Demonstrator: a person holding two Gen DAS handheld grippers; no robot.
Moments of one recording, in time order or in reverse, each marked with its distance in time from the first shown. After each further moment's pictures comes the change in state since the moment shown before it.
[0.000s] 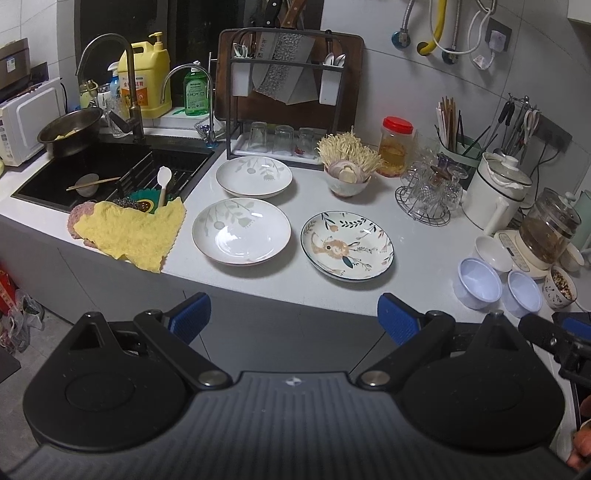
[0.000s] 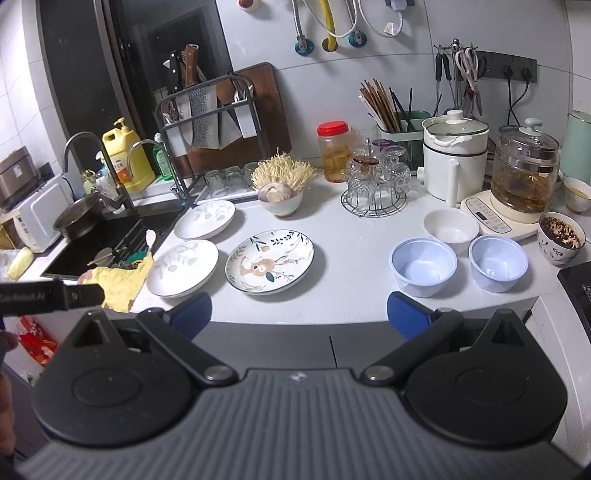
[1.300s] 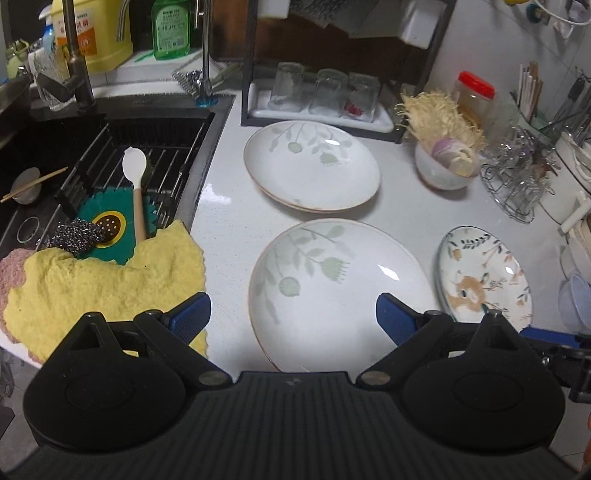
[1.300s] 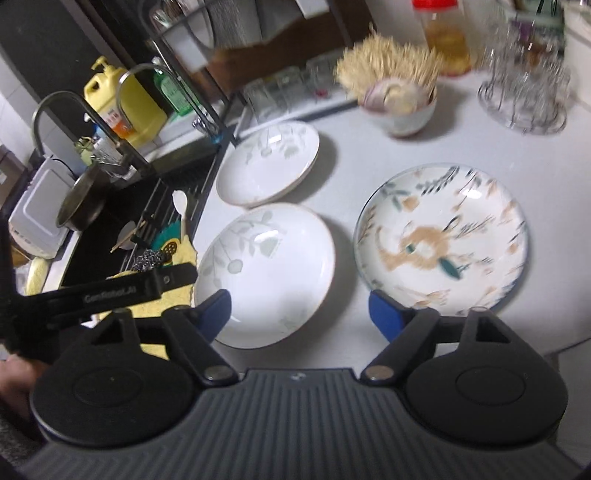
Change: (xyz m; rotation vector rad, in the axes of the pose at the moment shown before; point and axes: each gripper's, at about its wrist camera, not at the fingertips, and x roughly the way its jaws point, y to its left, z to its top) left arm 0.319 0.189 0.136 0.078 0.219 -0.131; right arm 0.276 0.154 0.041 0.185 0.336 0.125
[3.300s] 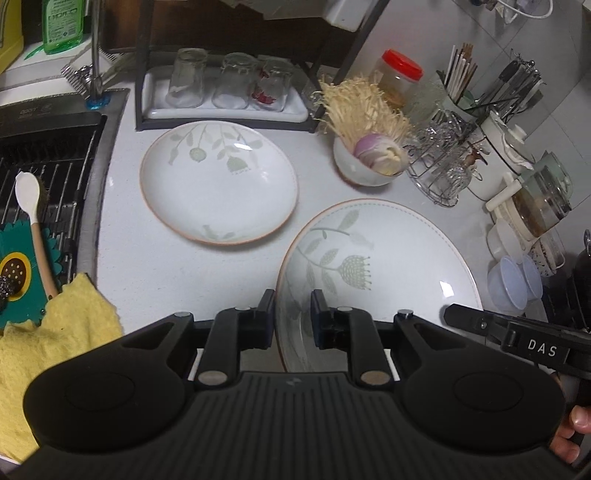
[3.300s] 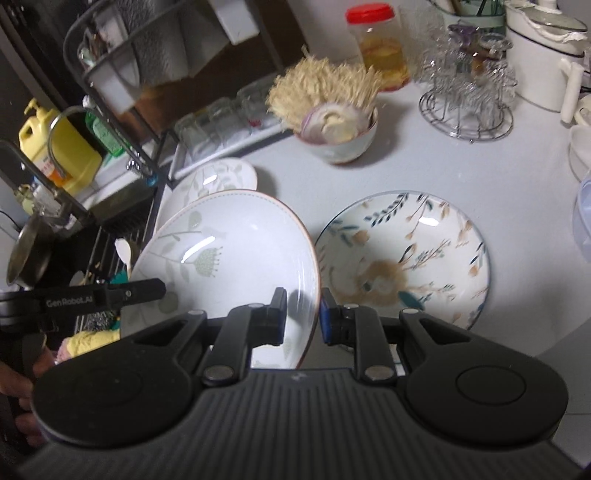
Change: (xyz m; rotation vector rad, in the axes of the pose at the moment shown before) left arm 0.031 -0.012 0.066 0.104 0.130 -0.326; right arm 0.002 -0.012 0.036 0.120 -0.093 -0.191
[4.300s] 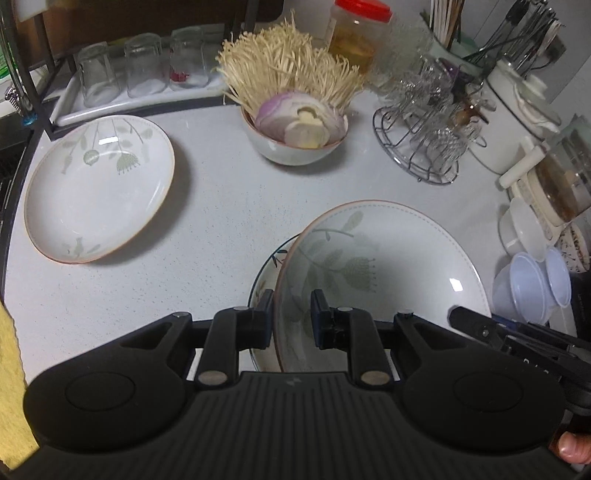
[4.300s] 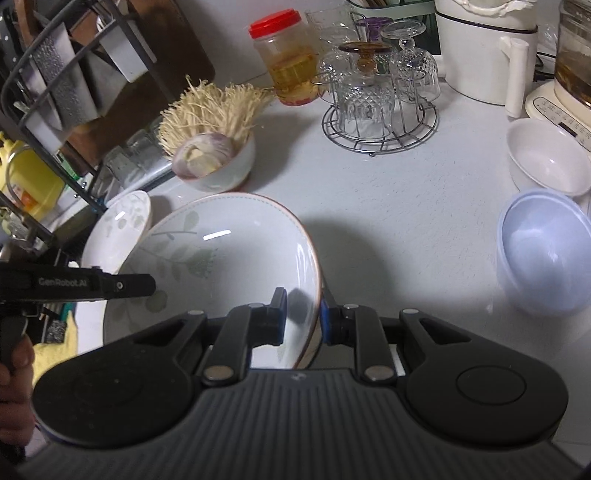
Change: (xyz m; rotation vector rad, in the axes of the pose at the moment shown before) left arm 0.115 -0.144 0.021 0.038 0.102 0.144; right arm 0.020 -0.148 0.028 0.019 -0.015 -0.020
